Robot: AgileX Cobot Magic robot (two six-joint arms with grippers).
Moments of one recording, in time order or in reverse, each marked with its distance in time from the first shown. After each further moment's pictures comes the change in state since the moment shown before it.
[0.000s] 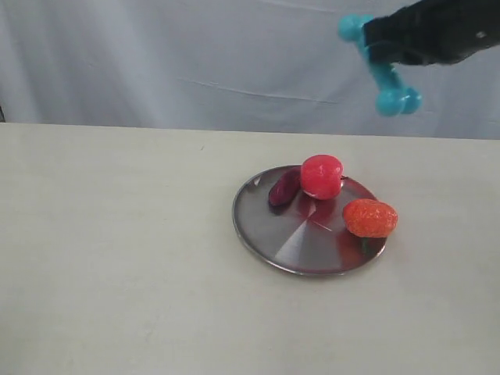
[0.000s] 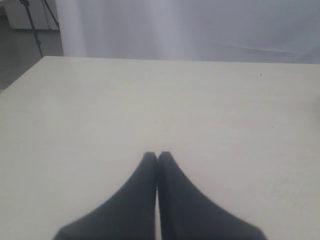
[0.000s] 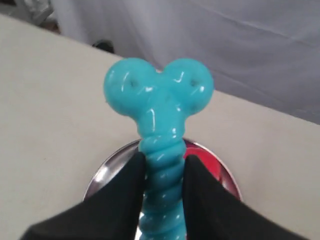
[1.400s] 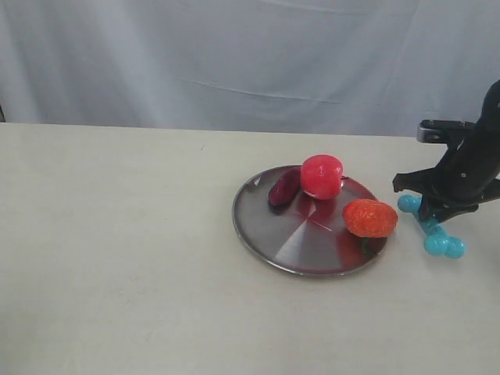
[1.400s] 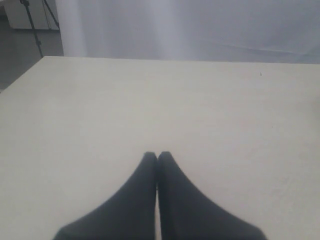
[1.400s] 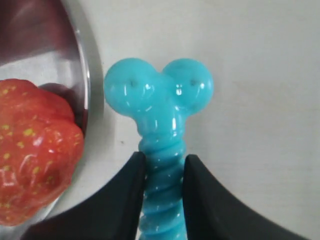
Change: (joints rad) left arm 0.000 0.000 0.000 0.000 0.000 0.000; right arm -0.196 0.519 0.000 -0.367 0.121 0.369
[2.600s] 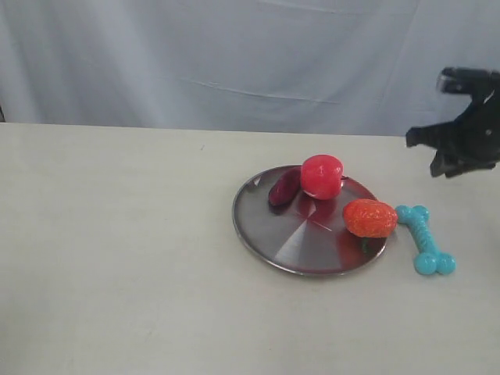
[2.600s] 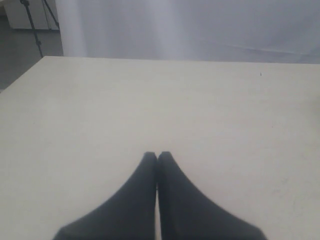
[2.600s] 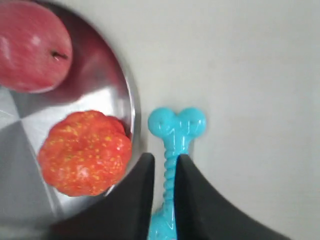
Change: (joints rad) left arm 0.000 0.000 0.000 0.000 0.000 0.000; right arm 0.000 -0.224 0.000 0.046 0.035 -0.034
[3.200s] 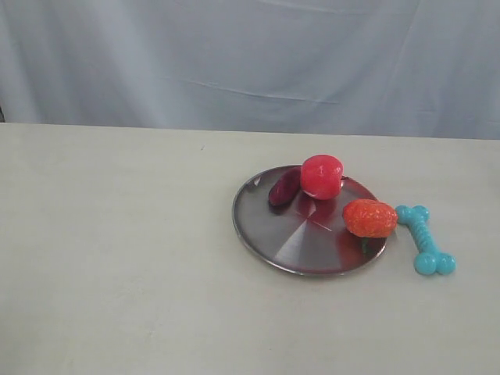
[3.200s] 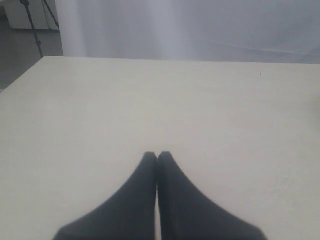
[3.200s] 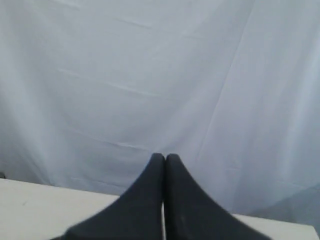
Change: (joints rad) left arm 0.000 0.000 0.000 0.000 0.000 0.000; right arm 0.000 -0.831 0.000 0.007 -0.138 -0.088
